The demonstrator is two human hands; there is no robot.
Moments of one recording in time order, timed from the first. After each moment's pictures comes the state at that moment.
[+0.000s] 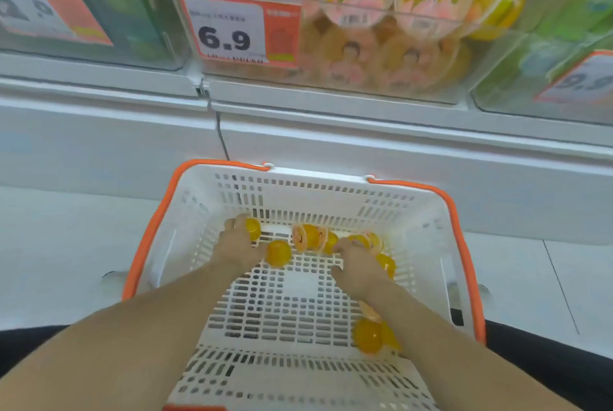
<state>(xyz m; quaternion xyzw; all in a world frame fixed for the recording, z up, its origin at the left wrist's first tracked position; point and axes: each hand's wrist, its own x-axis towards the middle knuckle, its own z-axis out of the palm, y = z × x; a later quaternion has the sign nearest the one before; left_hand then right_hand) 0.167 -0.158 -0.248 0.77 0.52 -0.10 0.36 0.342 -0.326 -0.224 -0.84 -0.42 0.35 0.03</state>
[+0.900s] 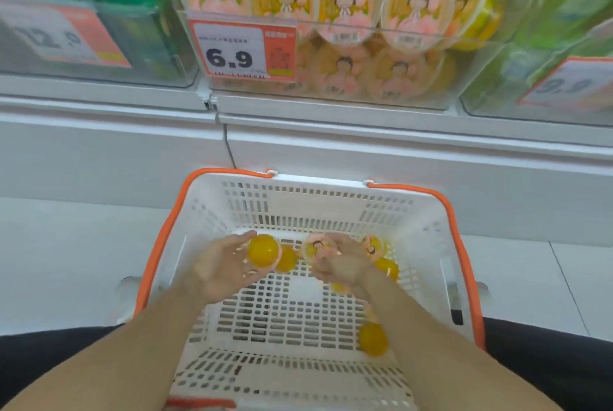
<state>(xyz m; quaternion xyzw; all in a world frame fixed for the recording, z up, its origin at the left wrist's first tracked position) 0.127 -0.158 -0.213 0.19 0.48 0.06 0.86 0.325 -0.304 -0.228 -0.72 -0.09 0.56 0.41</state>
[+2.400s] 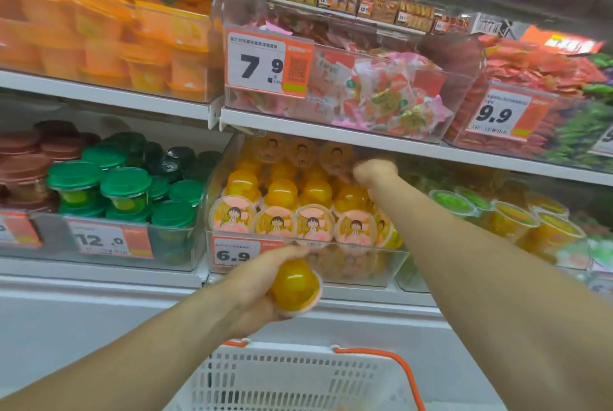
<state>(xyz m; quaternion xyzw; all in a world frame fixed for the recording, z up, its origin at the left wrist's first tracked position) 0.234 -0.138 0.065 0.46 0.31 0.11 0.83 0.480 -0.138 0.150 -0.87 -0.21 0.08 0.44</state>
